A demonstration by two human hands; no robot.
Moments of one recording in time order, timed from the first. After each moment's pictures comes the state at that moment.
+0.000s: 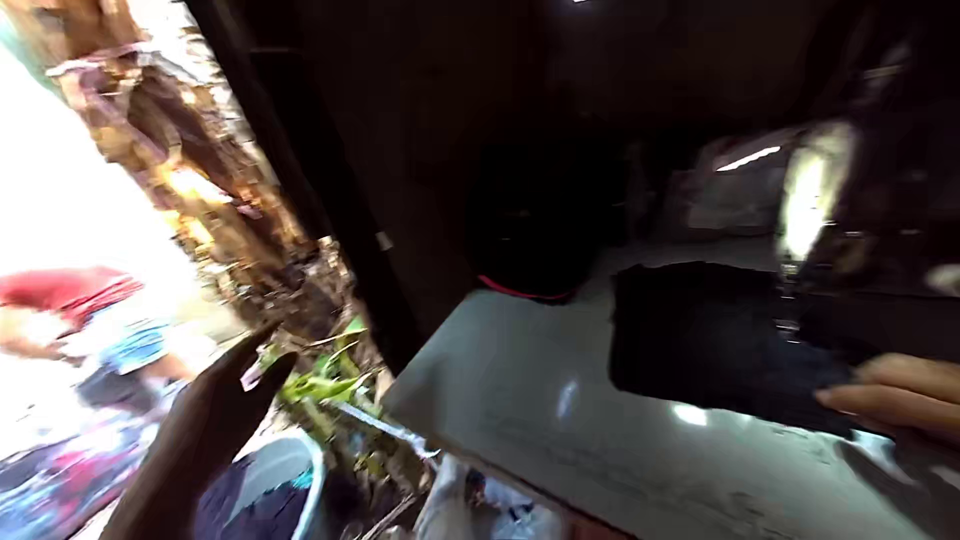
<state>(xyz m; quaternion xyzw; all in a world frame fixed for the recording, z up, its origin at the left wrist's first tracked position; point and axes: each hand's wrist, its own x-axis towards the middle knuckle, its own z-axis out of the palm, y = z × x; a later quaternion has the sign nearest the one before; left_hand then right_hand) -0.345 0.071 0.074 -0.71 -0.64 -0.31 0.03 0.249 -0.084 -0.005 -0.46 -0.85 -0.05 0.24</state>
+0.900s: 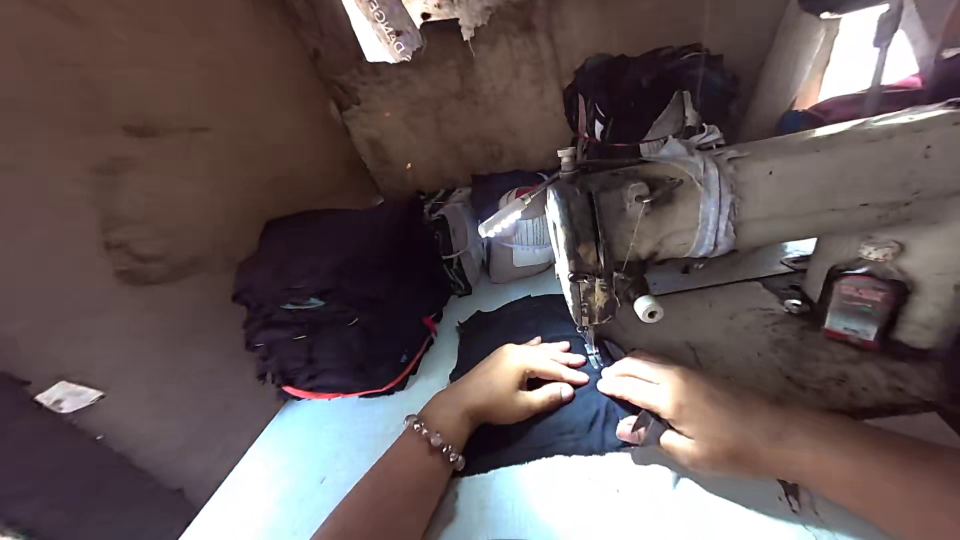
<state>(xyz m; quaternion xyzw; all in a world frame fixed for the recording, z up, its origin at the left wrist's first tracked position) 0.071 0.142 -0.012 -0.96 0.10 -0.08 -0.26 0.265 -0.062 -0.050 -0.51 -0.81 -0.05 0.30</state>
